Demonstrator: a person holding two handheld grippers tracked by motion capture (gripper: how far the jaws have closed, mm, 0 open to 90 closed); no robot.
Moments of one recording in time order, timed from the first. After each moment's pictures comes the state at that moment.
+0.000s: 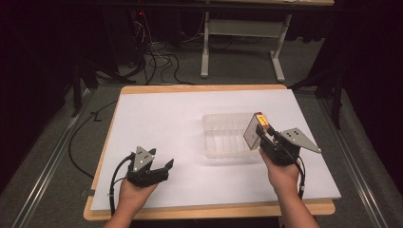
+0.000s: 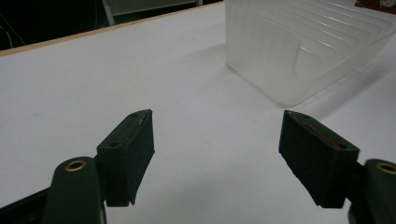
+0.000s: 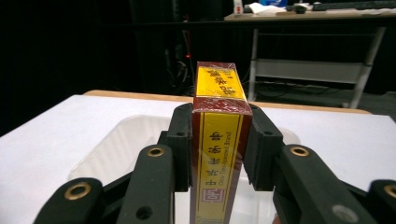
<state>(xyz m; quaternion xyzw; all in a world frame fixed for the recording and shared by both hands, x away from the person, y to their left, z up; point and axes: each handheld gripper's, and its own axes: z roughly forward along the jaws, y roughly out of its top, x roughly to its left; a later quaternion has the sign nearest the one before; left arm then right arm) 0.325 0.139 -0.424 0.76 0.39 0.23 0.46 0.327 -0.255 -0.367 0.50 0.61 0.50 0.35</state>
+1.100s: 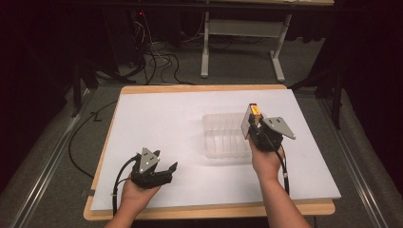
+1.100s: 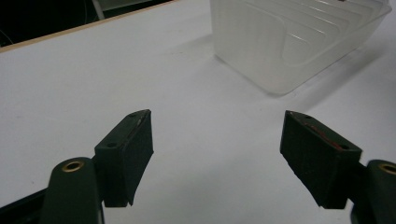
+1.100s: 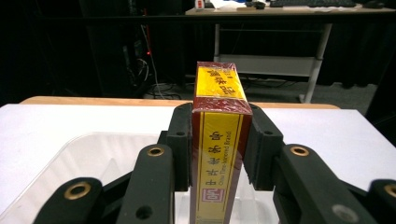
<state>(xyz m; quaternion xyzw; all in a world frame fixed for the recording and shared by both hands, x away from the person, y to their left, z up) 0.324 0.131 -0.427 0.78 0.37 0.22 0.44 0.373 -0.225 -0.379 0.55 0.58 0.45 0.41</state>
